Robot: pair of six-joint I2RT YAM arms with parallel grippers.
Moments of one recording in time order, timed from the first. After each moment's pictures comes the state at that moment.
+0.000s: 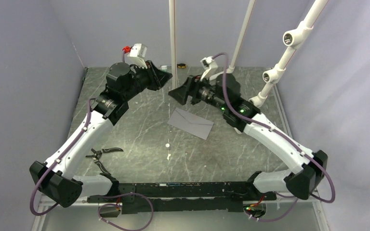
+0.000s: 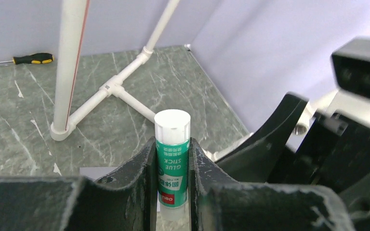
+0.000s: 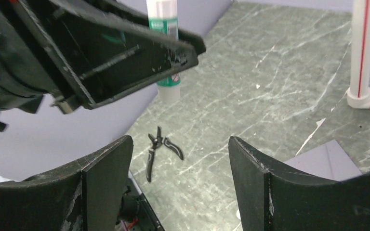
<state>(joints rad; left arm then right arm) -0.51 1.25 1.32 -0.12 0.23 -0.47 0.70 1.25 1.25 -0.06 -0.24 0.57</state>
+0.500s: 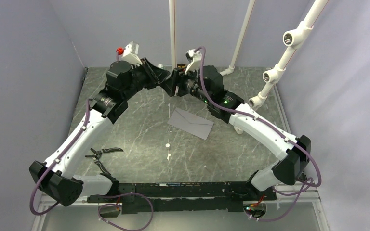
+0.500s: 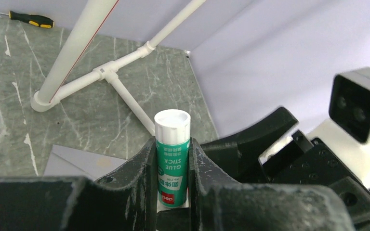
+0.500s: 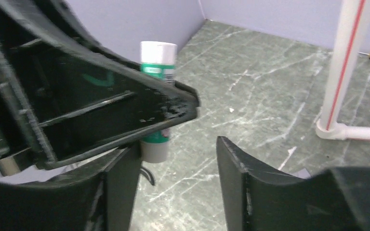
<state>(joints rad) -0.51 1.26 1.37 -0.21 0.10 -0.73 0.79 1.48 1.46 -0.10 -0.04 0.43</state>
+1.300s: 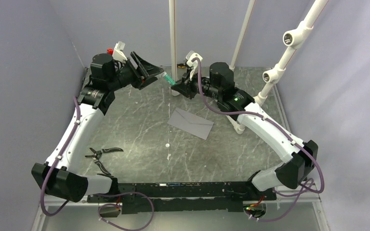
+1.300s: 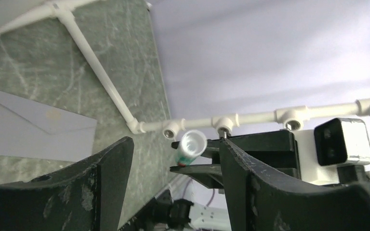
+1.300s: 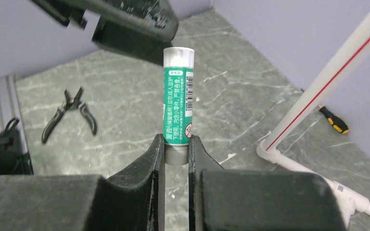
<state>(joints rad) -0.28 1.29 1.40 -0.31 0.49 -1.00 0.69 1.42 1.42 -0.13 -0.33 -0.04</state>
